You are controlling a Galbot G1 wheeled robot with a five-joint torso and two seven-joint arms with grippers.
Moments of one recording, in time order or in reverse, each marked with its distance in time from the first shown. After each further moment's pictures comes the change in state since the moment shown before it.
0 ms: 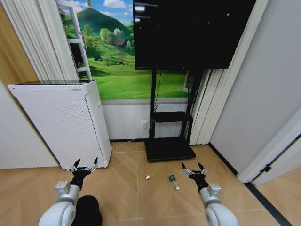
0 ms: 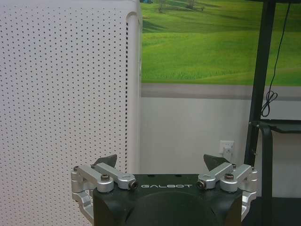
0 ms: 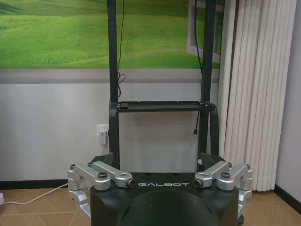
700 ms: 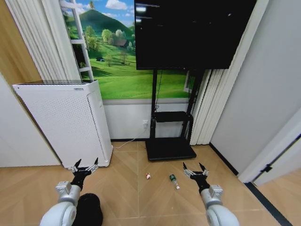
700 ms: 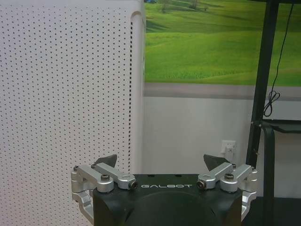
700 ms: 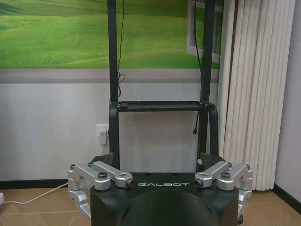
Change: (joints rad) left arm -0.003 -0.008 -0.001 0.015 0.003 -0.013 0.012; right arm -0.009 0.007 0.010 -0.001 -0.002 0.010 0.001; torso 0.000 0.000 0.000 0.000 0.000
